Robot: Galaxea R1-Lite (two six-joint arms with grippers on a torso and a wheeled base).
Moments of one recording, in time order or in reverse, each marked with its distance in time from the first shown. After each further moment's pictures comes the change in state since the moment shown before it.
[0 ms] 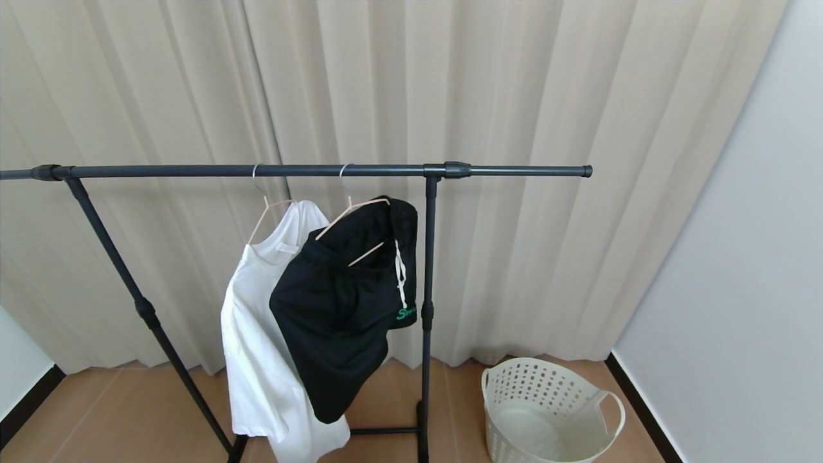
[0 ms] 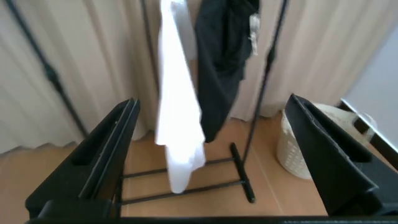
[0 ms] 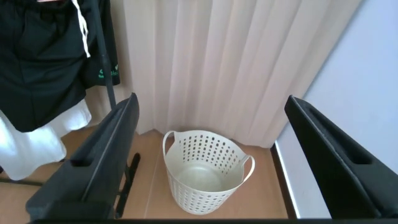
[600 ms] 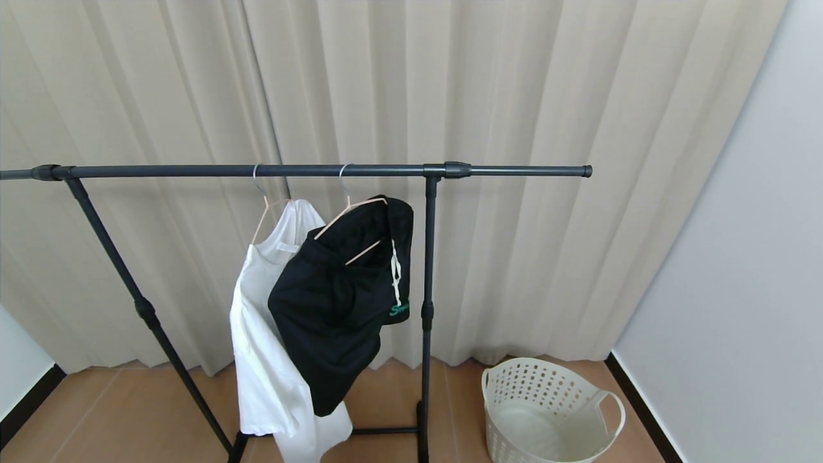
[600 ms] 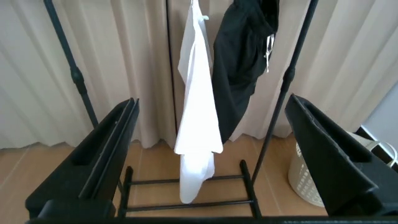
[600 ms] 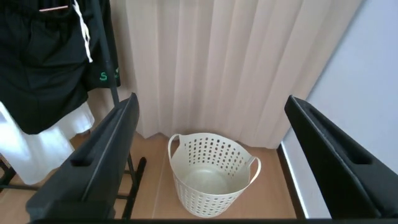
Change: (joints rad) left arm 0.024 -0.048 0.003 -0.010 0.034 -0.030; right arm -0.004 -0.013 0.000 -0.002 0.004 0.037
